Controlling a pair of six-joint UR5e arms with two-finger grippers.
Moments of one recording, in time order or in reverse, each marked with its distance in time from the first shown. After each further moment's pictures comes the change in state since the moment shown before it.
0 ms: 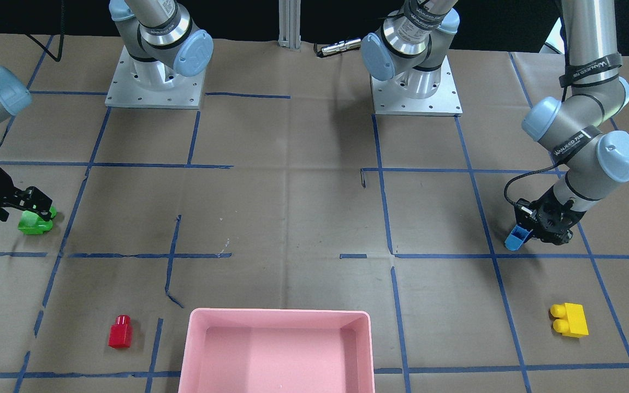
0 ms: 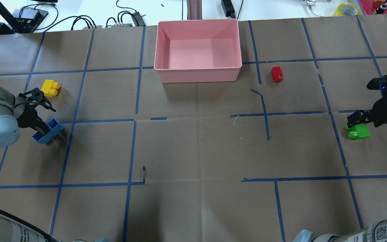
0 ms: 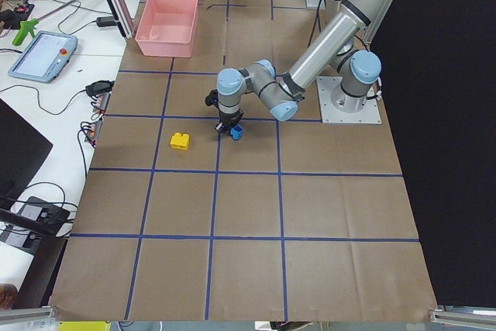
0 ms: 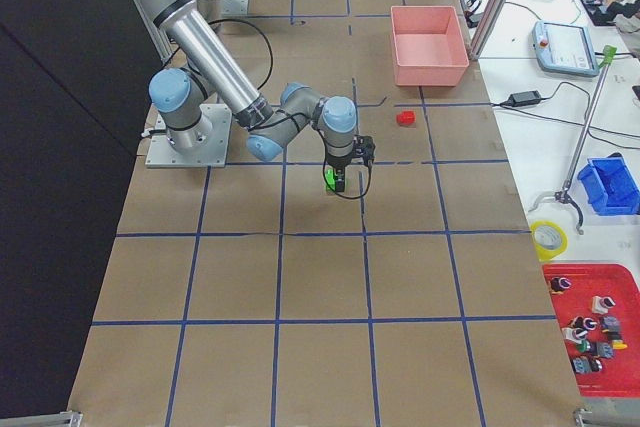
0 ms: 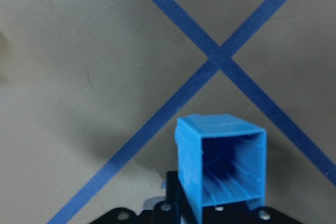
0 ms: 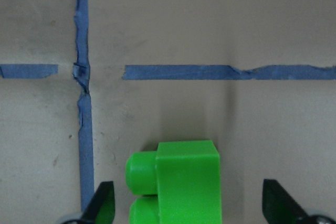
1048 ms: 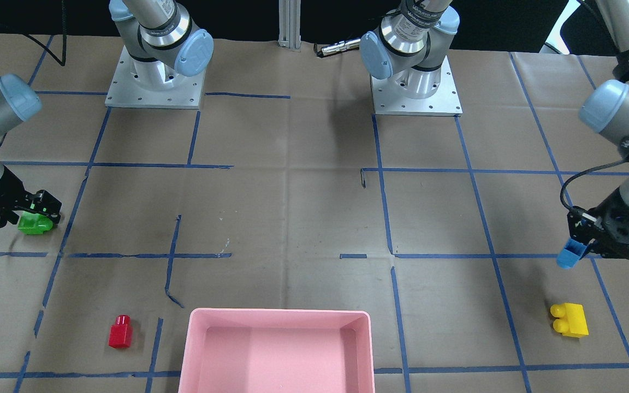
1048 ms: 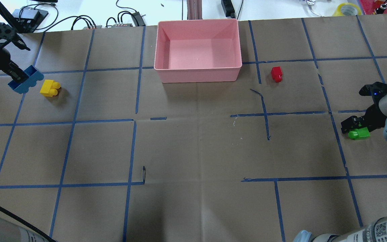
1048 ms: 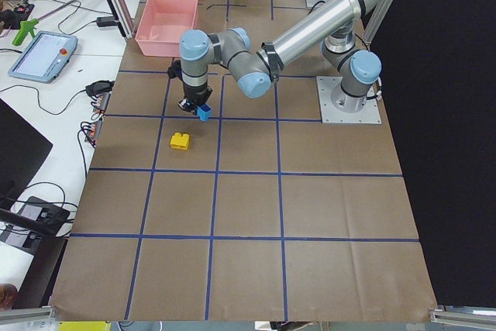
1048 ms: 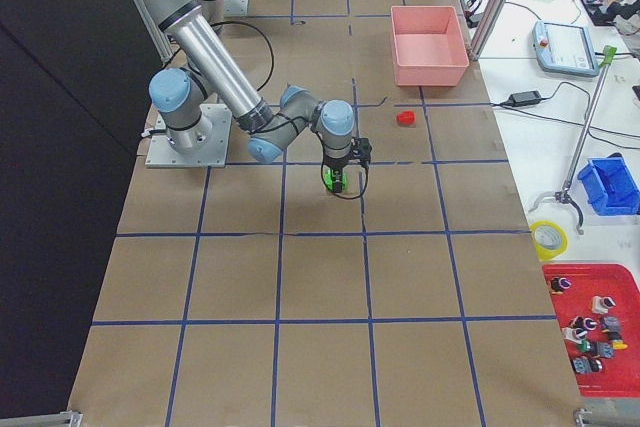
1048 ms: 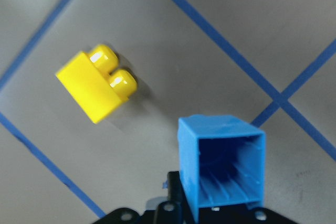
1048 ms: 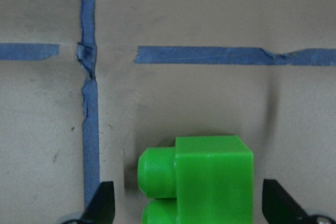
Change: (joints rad) left arm -0.135 -0.012 0.508 -0.406 -0.031 -0.175; right arm 0.009 0.022 0.041 -0.045 -0.008 -0.007
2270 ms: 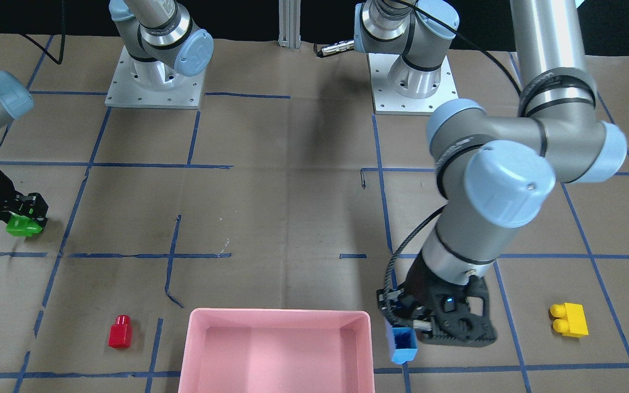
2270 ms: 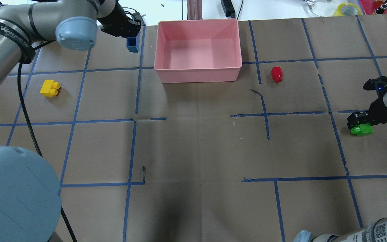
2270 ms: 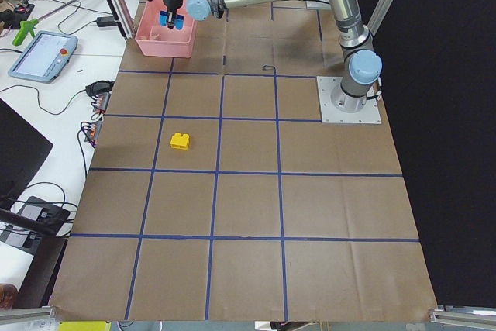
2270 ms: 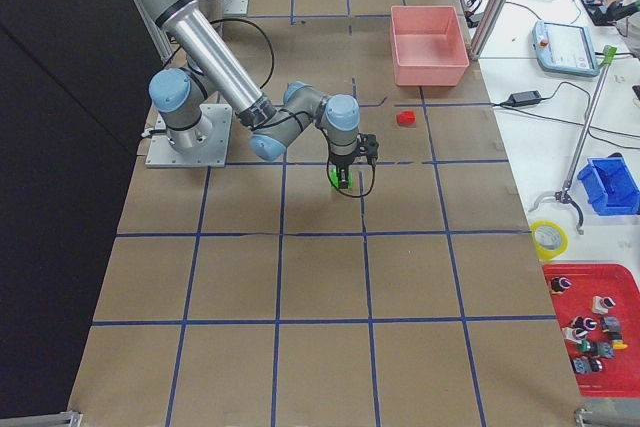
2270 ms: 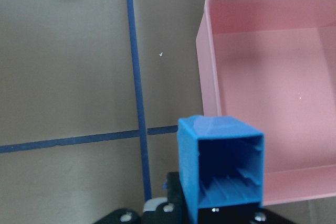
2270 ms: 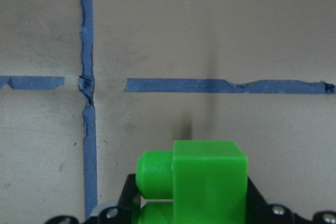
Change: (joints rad) left arm -0.582 -0.237 0.291 0.114 0.005 -1.388; right arm 0.002 -0.043 -0.085 0.108 0.006 0.006
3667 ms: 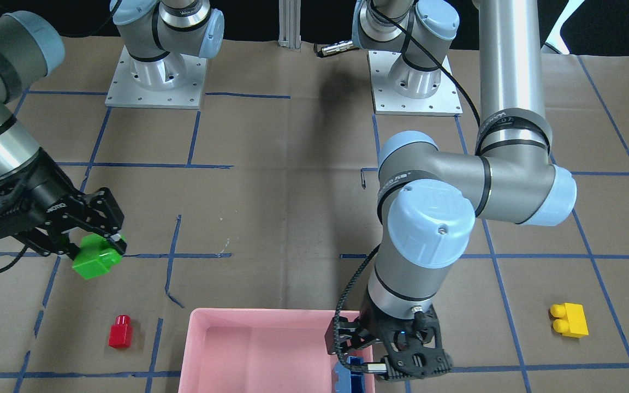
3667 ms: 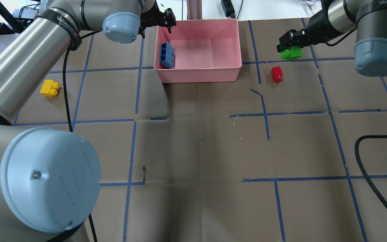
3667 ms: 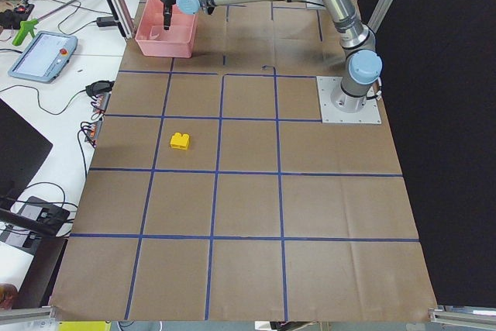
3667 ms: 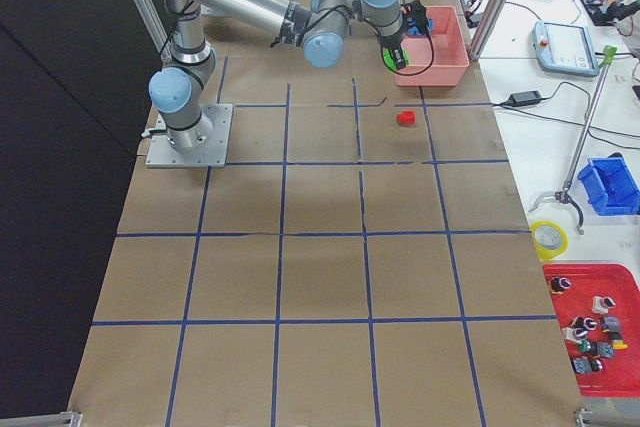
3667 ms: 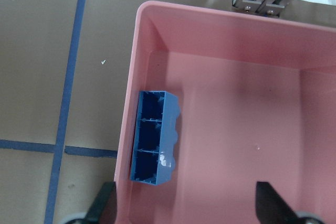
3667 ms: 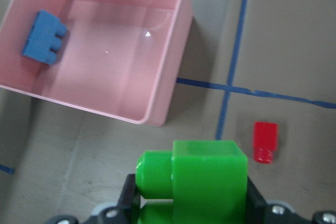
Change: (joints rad) left arm 0.024 -0.033 0.076 -0.059 0.040 -0.031; right arm 0.483 -0.061 -0.337 0.109 0.387 0.356
